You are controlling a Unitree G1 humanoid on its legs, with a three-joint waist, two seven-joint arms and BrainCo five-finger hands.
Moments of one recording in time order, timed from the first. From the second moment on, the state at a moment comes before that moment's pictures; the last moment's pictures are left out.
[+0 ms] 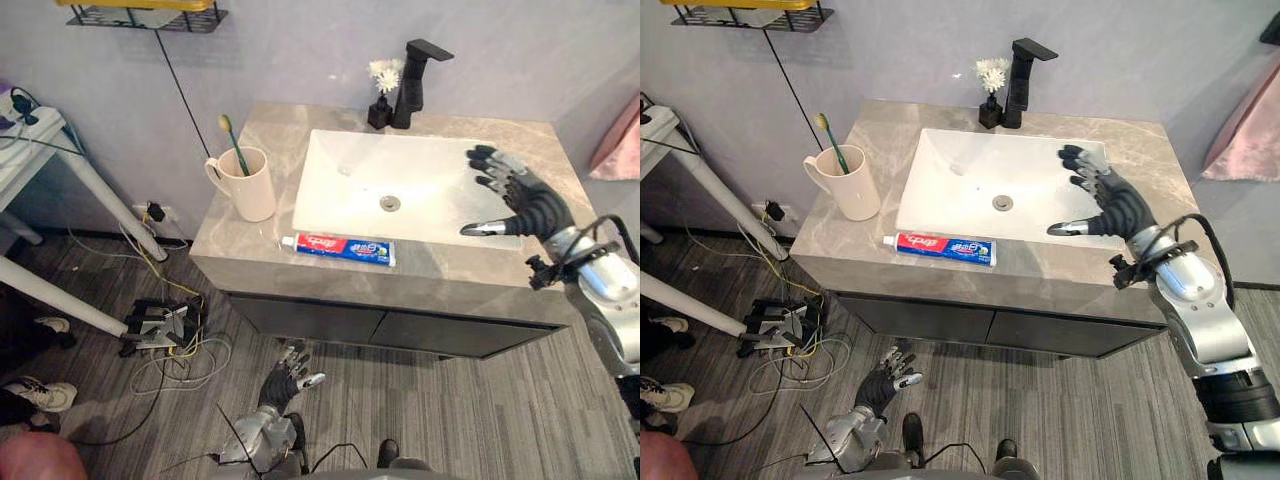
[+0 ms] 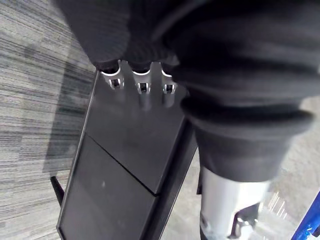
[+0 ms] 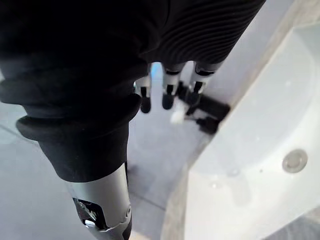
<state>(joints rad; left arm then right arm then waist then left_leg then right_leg) 0.32 0.08 -0.23 0.27 -0.34 -0.05 -0.16 -0.33 -0.88 0.12 -0.05 0.36 -0.07 0.22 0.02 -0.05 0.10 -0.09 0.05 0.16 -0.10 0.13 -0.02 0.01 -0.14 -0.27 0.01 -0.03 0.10</state>
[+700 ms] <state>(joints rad) 0.33 0.14 -0.24 0.27 -0.35 -0.05 -0.15 -0.43 -0.95 0.29 0.01 0.16 -0.08 0.22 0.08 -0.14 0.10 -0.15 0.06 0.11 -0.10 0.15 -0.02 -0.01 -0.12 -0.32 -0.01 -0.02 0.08</state>
